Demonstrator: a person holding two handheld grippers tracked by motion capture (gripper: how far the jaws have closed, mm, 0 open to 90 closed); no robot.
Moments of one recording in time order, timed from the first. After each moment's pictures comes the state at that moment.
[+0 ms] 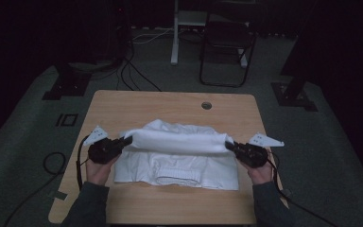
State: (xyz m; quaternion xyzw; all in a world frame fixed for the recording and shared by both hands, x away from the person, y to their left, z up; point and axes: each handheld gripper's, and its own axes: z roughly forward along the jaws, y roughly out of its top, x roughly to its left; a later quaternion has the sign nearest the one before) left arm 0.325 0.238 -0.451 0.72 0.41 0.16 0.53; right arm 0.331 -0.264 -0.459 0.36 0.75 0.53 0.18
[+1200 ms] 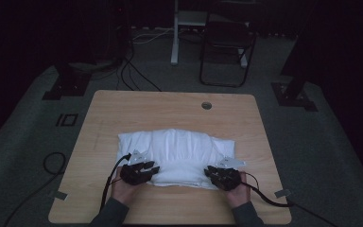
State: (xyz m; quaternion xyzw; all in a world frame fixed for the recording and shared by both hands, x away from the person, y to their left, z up) left arm 0.299 0.156 -0.515 0.82 0.38 0.12 0.42; right arm 0.289 -0.188 -0.519 0.39 0.81 0.40 0.15
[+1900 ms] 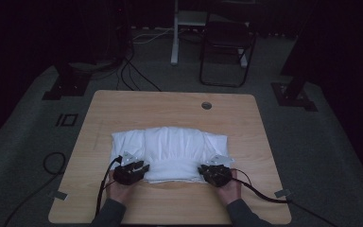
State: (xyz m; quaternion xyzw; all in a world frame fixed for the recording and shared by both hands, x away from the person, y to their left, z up) left arm 0.306 0.178 -0.534 0.79 0.45 0.15 0.39; right arm 0.311 -0.166 -0.542 0.39 0.82 0.38 0.15
